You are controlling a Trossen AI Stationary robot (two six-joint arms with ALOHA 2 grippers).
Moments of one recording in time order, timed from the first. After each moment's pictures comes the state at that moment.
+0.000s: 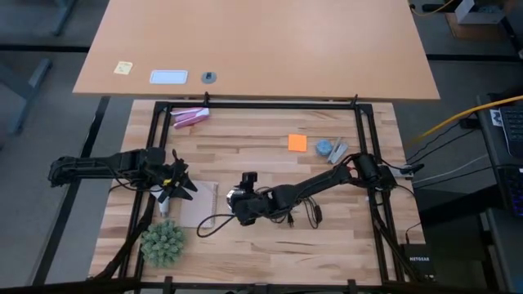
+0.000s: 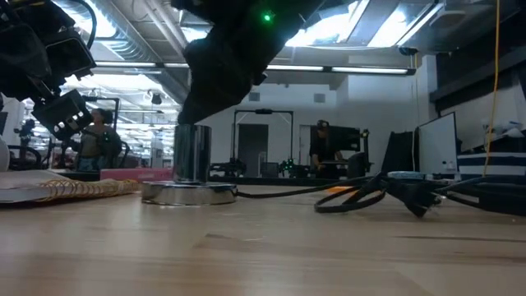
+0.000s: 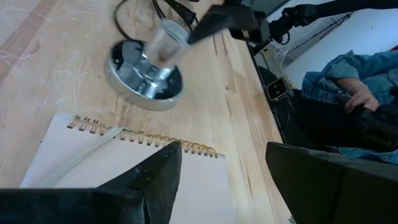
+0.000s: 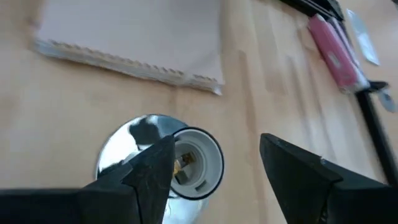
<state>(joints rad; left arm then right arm) 0.09 0.20 0.12 -0.38 0.49 -0.46 0.29 2.18 1.69 -0.39 0.59 -0.07</state>
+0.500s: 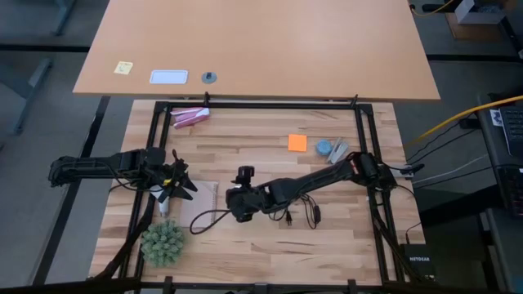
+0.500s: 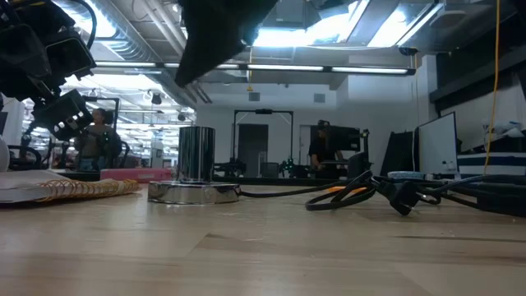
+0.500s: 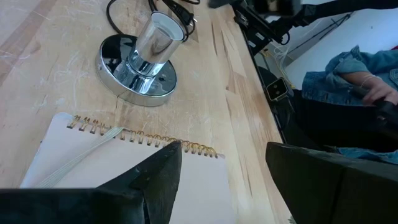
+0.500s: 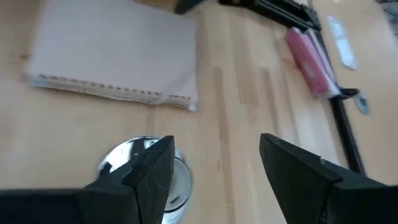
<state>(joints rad) 0.08 0.20 0.12 -0.38 0.49 -0.46 0.29 2.18 1.88 -0.59 0.54 -0.06</state>
